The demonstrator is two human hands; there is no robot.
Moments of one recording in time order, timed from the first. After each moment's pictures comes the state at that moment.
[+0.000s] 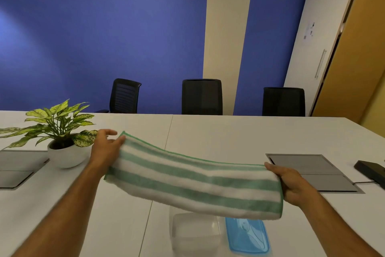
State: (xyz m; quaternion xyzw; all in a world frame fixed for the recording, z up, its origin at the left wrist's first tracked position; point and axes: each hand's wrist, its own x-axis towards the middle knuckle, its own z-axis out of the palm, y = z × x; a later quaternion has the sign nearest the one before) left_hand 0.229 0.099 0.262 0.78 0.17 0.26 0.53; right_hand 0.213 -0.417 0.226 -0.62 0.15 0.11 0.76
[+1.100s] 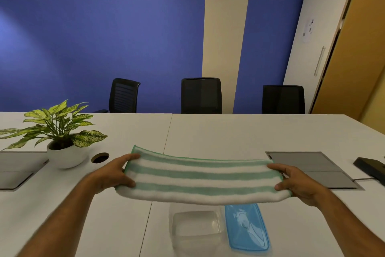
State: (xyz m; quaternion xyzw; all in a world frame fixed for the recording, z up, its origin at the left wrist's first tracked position) left_hand 0.198 0.094 0.234 0.87 0.05 -0.12 0.47; right_hand 0.209 -0.453 0.220 -0.77 0.07 0.12 0.62
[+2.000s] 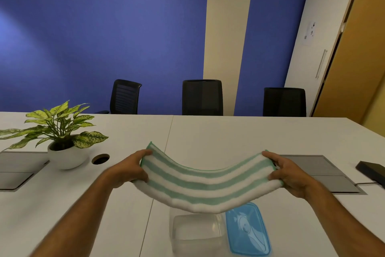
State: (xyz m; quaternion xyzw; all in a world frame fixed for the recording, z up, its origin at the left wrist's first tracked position) left_hand 0.213 0.054 0.249 0.87 0.04 -0.12 0.48; right_hand 0.218 -0.421 0.248 -0.74 0.02 0.09 0.67
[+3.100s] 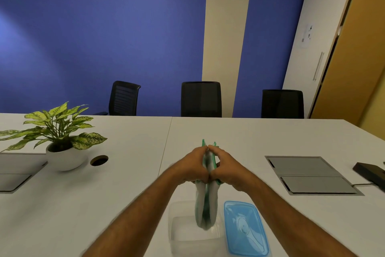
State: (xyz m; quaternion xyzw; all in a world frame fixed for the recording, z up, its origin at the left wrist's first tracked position) left_hand 0.206 -0.120 0.285 0.92 -0.10 -0.11 0.37; right_hand 0.207 -0.262 0.273 -0.87 -0.08 0.11 0.47
